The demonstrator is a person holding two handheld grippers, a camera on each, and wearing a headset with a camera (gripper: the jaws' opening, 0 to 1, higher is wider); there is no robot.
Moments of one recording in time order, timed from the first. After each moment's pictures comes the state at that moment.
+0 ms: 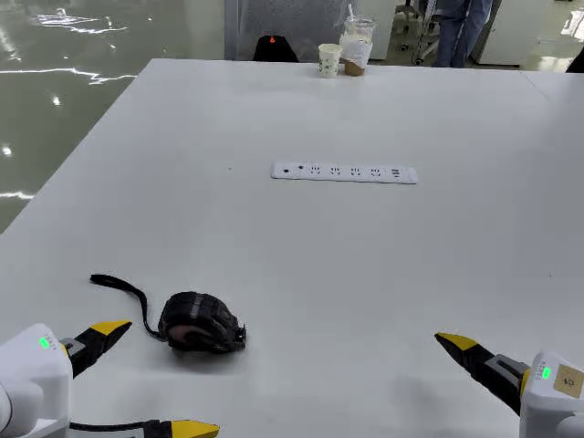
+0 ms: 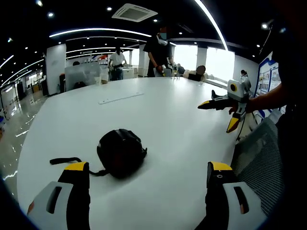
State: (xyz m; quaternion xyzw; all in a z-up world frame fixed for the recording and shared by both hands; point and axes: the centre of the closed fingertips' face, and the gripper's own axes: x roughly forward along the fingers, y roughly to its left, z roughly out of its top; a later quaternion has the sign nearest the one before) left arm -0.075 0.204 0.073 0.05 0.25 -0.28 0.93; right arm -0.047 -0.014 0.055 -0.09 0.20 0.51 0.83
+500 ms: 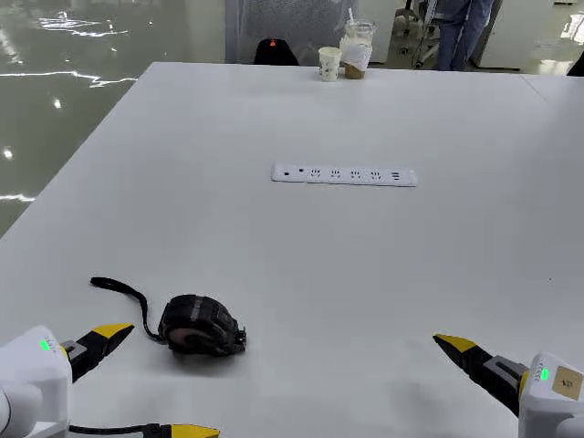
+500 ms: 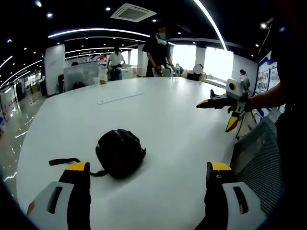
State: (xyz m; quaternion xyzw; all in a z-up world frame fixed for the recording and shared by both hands) left arm -0.075 0.204 0.073 0.05 0.25 -0.28 0.93; right arm -0.047 -0.012 0.057 -0.09 0.20 0.52 0.83
